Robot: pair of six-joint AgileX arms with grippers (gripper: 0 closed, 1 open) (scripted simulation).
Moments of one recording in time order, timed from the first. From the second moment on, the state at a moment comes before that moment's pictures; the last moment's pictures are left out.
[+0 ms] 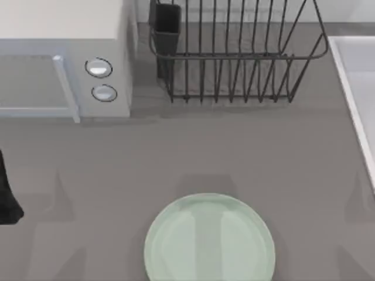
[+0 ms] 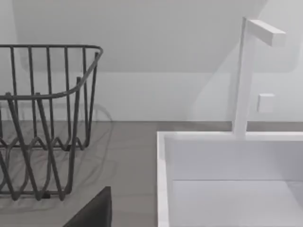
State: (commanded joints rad) left arm 0.00 0.00 0.00 0.00 0.00 0.00; right arm 0.00 0.00 0.00 0.00 0.00 0.00
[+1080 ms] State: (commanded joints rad) left arm 0.36 1.08 0.67 -0.81 0.00 0.50; right arm 0.00 0.00 0.00 0.00 0.00 0.00
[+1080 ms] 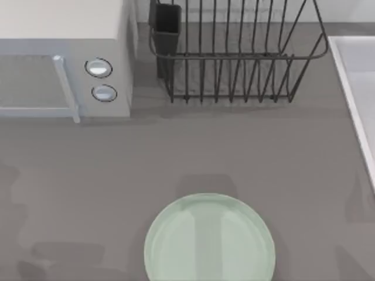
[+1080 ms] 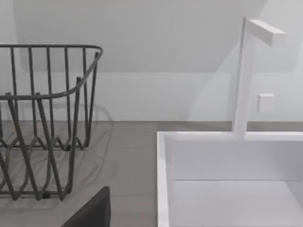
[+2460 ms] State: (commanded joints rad) left arm 0.48 1.60 0.67 -0.64 0.00 0.67; right arm 0.00 0.00 0.00 0.00 0.00 0.00
